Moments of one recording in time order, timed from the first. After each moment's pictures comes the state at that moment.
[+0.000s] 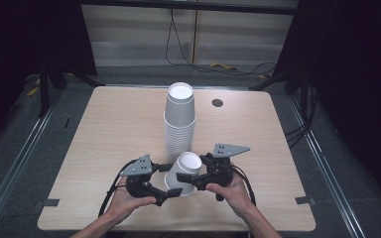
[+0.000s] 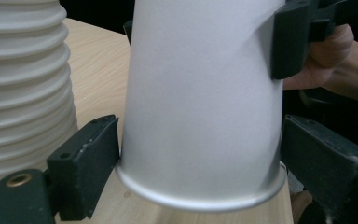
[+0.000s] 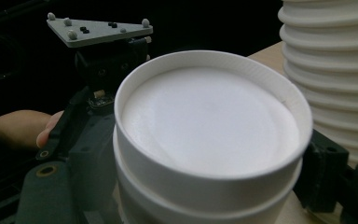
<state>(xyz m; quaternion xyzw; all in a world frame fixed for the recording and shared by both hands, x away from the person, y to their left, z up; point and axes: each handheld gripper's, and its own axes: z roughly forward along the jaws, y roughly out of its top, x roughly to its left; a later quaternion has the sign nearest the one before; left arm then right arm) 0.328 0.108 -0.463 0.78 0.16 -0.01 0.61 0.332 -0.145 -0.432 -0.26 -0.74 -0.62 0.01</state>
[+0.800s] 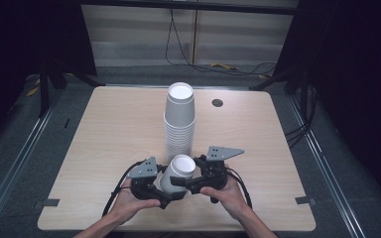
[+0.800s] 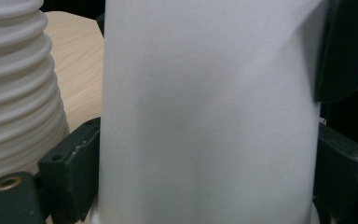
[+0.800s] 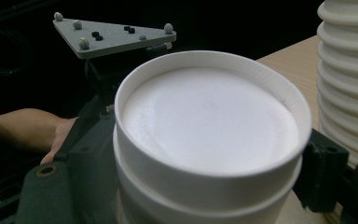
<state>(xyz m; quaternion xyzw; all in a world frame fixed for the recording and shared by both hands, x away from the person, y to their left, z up) 0.326 0.099 -0.466 0.79 0.15 0.00 0.59 0.327 -0.131 -0.433 -0.24 -0.74 -0.62 0.01</state>
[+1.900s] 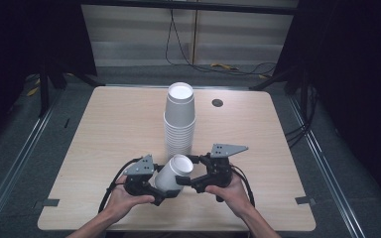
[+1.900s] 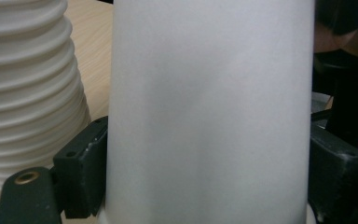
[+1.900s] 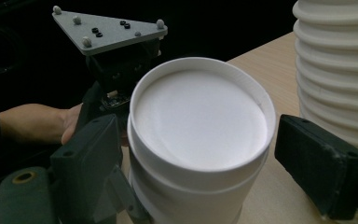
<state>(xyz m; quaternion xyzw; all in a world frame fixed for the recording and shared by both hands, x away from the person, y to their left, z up) 0.335 0.113 -0.462 0.82 0.14 0.00 0.55 0.330 -0.142 -0.426 -0.26 -0.75 -0.61 0.02</state>
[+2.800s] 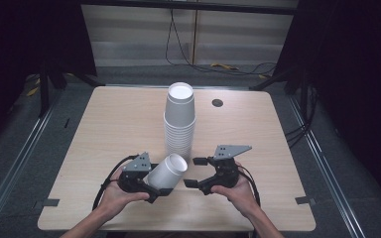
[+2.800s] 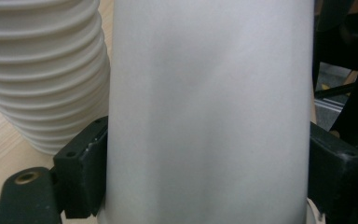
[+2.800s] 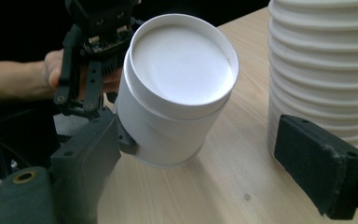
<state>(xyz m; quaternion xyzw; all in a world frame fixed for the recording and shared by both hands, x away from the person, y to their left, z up) 0.340 0.124 -0.455 0.86 0.15 0.02 0.49 0.329 -0.159 -0.426 -0.25 -0.80 -0.54 -0.01</state>
